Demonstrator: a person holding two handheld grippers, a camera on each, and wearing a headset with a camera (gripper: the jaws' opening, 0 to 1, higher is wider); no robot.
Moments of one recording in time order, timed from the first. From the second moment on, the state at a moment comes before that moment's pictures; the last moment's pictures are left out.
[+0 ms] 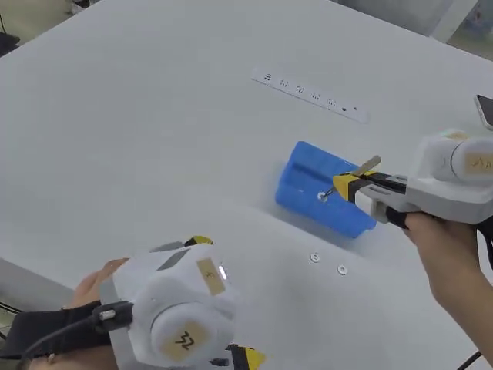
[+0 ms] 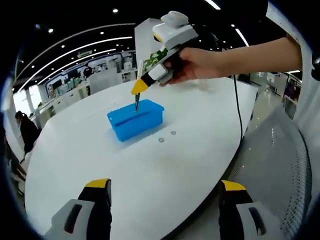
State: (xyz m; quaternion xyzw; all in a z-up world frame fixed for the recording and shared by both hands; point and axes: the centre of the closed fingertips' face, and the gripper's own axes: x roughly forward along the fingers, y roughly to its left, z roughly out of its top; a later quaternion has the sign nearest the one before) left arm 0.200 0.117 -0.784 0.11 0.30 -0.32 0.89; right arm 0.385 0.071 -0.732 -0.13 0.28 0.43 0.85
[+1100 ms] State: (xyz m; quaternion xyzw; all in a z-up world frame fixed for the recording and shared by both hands) left arm 0.247 0.068 -0.782 0.08 0.24 -0.39 0.88; right arm 0.439 0.078 -0.794 -0.13 0.31 0.42 0.84
